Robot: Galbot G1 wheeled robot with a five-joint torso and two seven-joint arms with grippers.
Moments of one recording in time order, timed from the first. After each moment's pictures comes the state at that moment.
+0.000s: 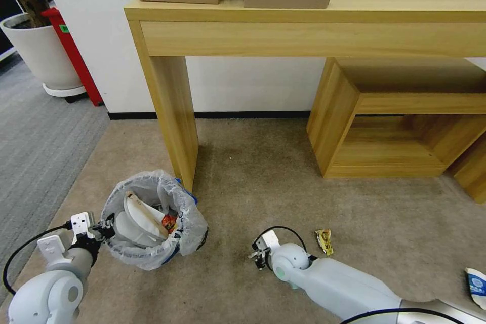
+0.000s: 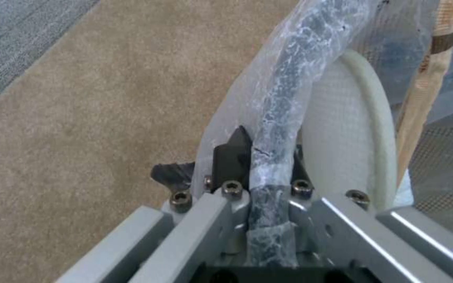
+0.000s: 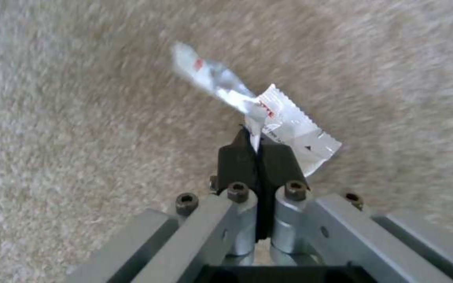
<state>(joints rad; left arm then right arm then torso) 1.51 -1.27 -0.88 -2.03 -0.61 0.58 -0.10 -0.65 1.06 -0.65 1.40 1.02 -0.62 0.43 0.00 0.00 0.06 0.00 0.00</state>
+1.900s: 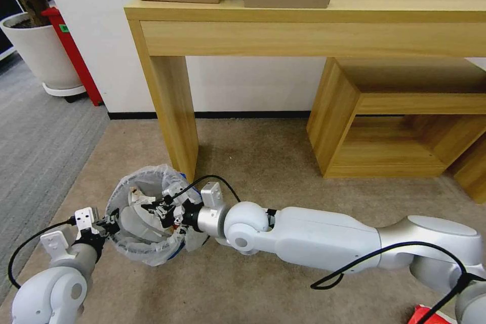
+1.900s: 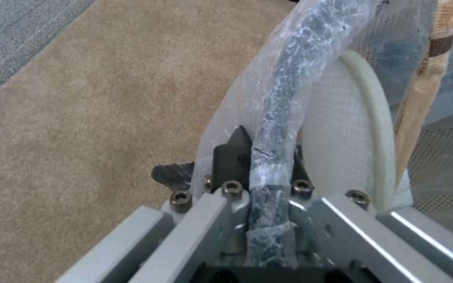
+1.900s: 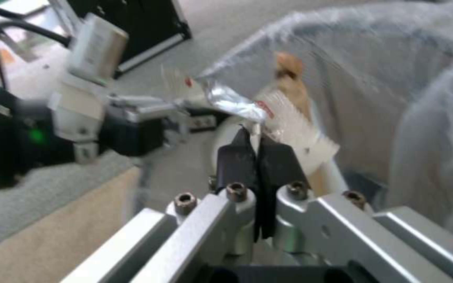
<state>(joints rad) 1.51 -1.29 -0.87 -2.09 -0.62 0.61 -0.12 -0.18 1.19 -0.97 1.71 1.22 -0.14 0.17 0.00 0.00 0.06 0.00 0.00</state>
